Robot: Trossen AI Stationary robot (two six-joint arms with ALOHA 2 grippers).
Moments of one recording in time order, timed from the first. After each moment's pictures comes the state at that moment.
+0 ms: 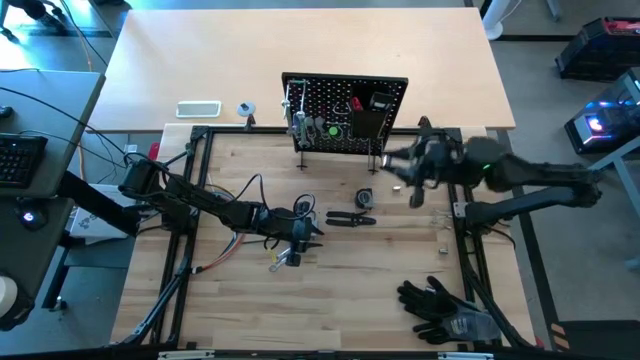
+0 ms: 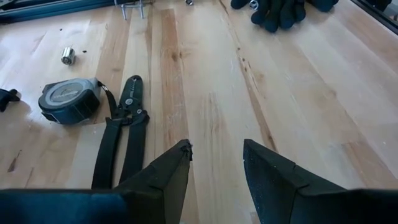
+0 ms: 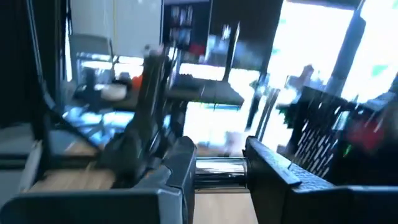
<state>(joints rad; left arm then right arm) -0.17 1.64 0.76 0.34 -0.09 0.08 0.00 0.91 1.03 -0.07 0.16 -0.15</state>
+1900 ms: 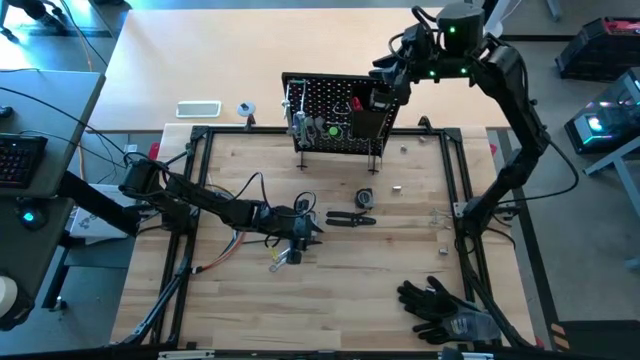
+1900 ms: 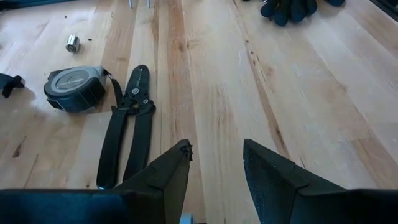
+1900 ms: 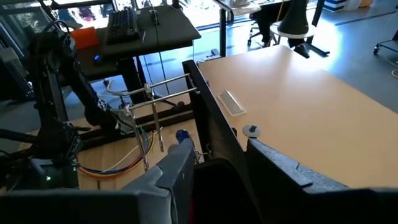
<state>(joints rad) -0.15 1.64 0.76 0.32 -0.09 0.06 -0.67 1.64 2.31 -1.05 -0.36 -0.09</state>
